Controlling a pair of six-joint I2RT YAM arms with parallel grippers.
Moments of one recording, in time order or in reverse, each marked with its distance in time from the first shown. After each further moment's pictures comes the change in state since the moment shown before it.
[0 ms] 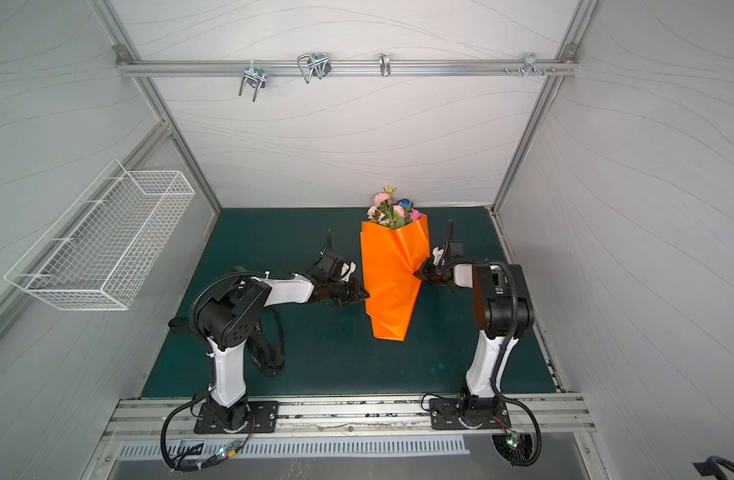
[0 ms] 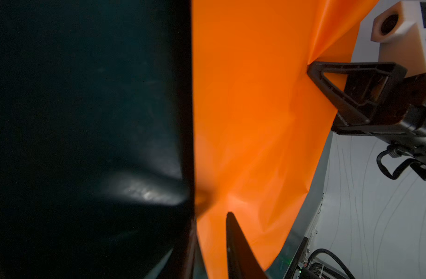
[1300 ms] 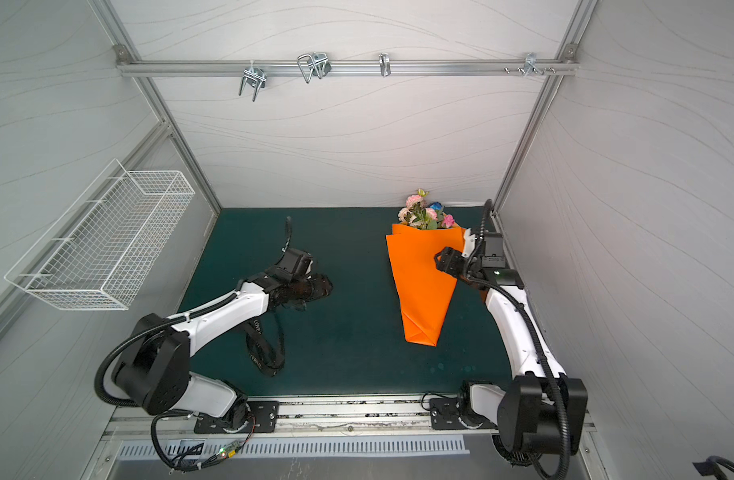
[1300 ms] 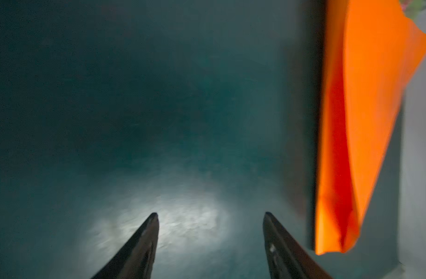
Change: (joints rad) left arm 0.114 -0.563 -0.195 -0.472 -0.485 0.127; right arm 0.047 -0.712 -0.007 -0.473 0.276 -0.220
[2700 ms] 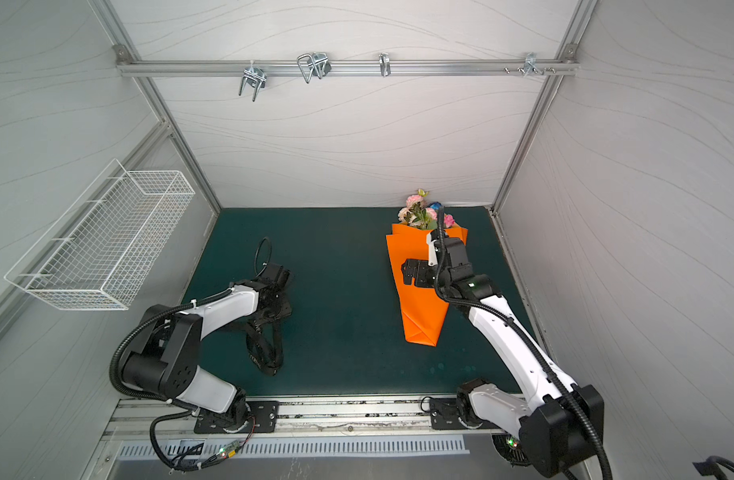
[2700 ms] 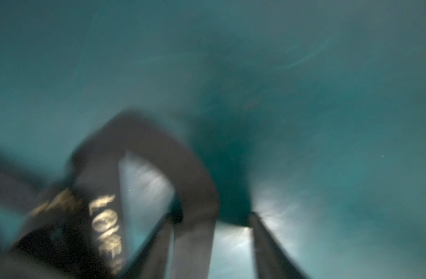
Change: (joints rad) left arm 0.218 0.142 -0.088 -0.099 -0.210 0.014; right arm 0.309 -0.068 -0.011 -0.014 0.227 -0.042
